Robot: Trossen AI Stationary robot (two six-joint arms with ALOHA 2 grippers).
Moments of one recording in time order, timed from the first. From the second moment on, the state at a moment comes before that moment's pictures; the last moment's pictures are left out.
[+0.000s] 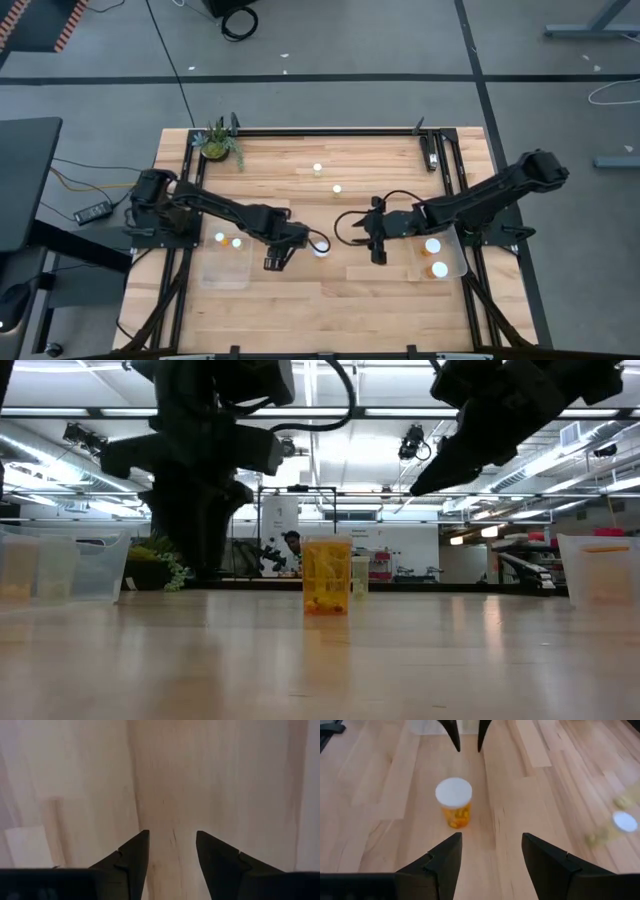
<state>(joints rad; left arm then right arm) -0.20 1.76 1.14 -0.75 -0.09 -0.07 0.26 1.32 0.66 0.00 0.29 0.20</state>
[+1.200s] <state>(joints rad) -0.24 1.40 0.94 -0.63 -0.14 -0.15 0.21 1.63 1.06 -0.09 0.17 0.03</state>
